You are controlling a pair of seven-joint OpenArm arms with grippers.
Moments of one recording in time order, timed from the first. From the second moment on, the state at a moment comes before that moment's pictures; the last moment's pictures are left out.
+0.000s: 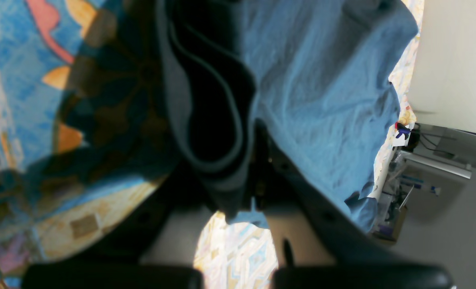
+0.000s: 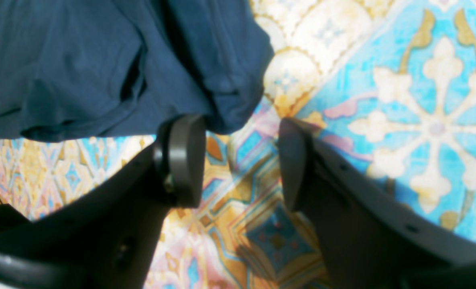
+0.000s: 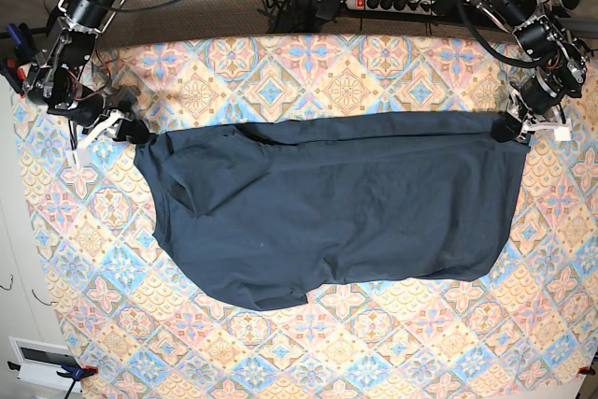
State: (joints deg) left arm -0.9 -13.9 -54.6 66.6 -54.3 -15.8 70.6; right arm -1.4 16.9 36.5 71.1 45.9 40.9 -67.4
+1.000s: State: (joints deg) left arm 0.7 -14.0 -54.6 66.6 -54.3 -15.9 70.6; right arm 4.4 11.6 36.8 70.9 44.6 40.9 -68.4
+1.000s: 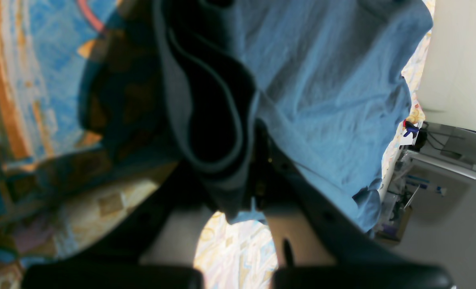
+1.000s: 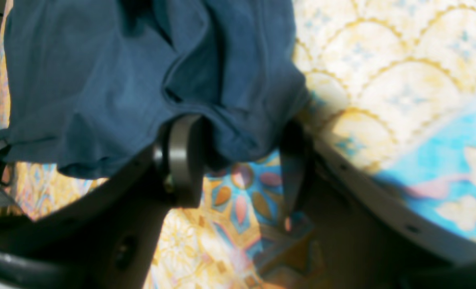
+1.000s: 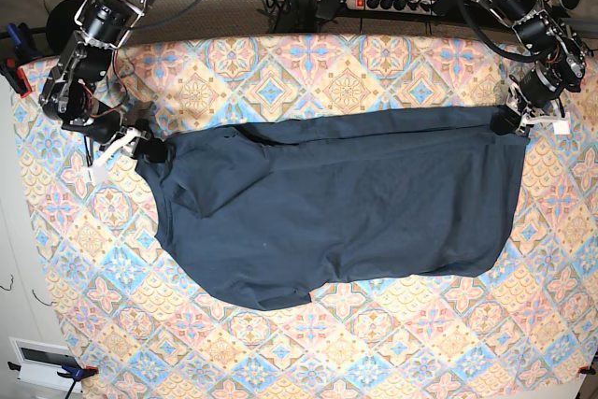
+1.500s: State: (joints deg) left arm 3.9 -17.6 -54.1 66.6 -55.0 -16.0 71.0; right arm -2.4 11.6 40.8 72.0 50.5 40.9 -68.8
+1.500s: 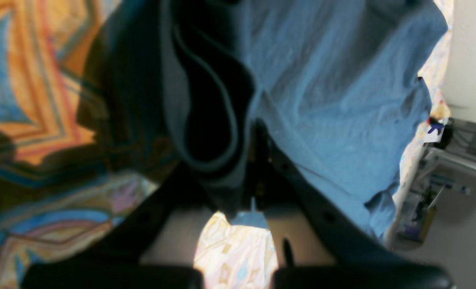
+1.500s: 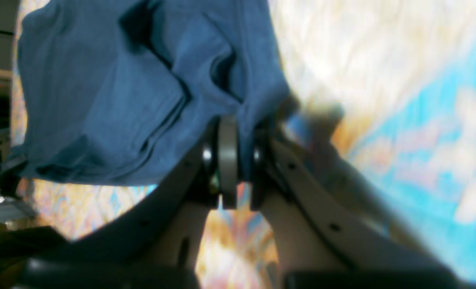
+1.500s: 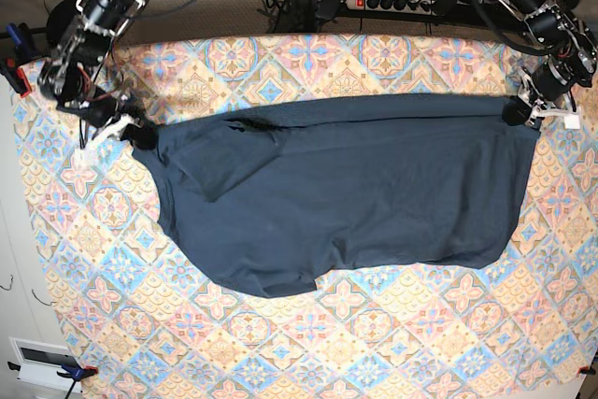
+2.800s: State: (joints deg) left arm 17.0 -17.6 -54.2 77.6 -60.2 -16.0 74.3; right arm -20.8 12.3 46.5 84.4 57.2 40.9 -71.4
